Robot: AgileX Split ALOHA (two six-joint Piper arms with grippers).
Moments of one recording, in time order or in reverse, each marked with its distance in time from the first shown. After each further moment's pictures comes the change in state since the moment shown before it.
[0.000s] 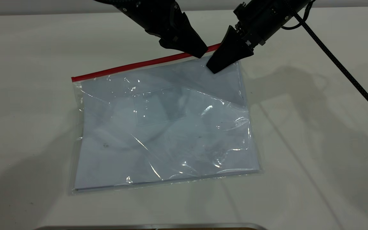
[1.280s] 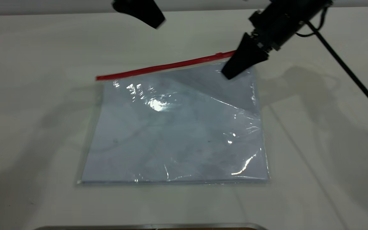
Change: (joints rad) left arm 0.069 -0.171 0.021 0.320 0.023 -0.233; right arm -0.036 -0.001 0.030 -0.053 -0.011 0.110
